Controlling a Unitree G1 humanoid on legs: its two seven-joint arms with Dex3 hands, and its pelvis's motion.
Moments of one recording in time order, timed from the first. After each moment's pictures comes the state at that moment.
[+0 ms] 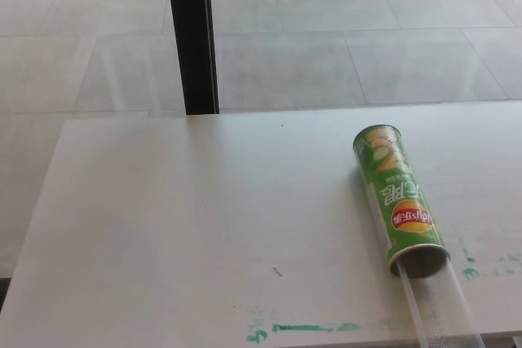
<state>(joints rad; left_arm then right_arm) 0.17 0.64 0.40 1.20 -0.07 -0.08 -0.13 0.03 -0.39 -0.60 0.97 0.12 -0.09 -0.01</state>
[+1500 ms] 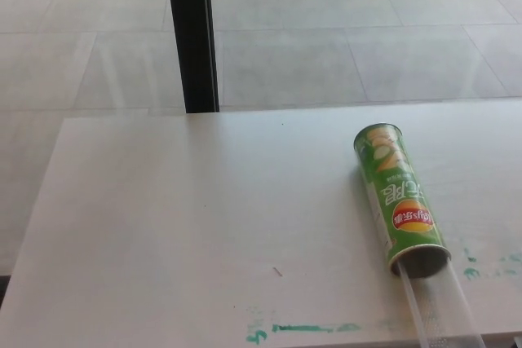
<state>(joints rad) 0.13 0.68 0.50 1.27 -0.12 -0.08 -0.19 0.17 -0.36 -0.57 -0.26 0.35 -0.05 0.00</state>
